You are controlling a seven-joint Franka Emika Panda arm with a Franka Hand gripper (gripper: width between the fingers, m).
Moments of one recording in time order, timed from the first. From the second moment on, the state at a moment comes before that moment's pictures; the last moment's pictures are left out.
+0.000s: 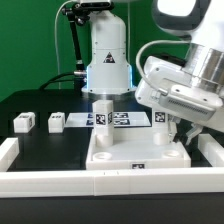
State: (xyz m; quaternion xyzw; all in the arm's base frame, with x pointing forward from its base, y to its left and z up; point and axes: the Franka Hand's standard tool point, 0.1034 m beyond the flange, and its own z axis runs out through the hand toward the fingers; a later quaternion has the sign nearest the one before) arm 0.550 0.101 0.028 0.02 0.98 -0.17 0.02
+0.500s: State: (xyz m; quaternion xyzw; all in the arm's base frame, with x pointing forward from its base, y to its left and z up) arm 0.547 0.102 0.024 0.01 0.98 -0.19 0.00
